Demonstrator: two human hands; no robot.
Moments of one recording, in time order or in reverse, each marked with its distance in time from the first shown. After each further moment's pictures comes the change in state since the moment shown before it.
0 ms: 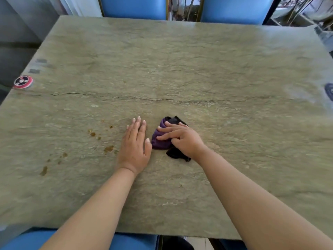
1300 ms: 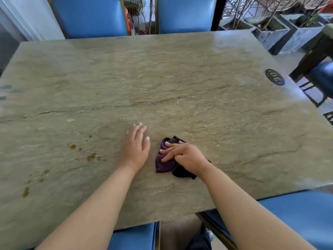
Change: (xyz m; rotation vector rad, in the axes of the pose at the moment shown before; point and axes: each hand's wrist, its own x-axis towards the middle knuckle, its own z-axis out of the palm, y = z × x) left_hand 0.001 0.042 0.011 -0.198 -0.060 0.098; right_hand -0.102 0.020 0.017 0.223 0.179 0.174
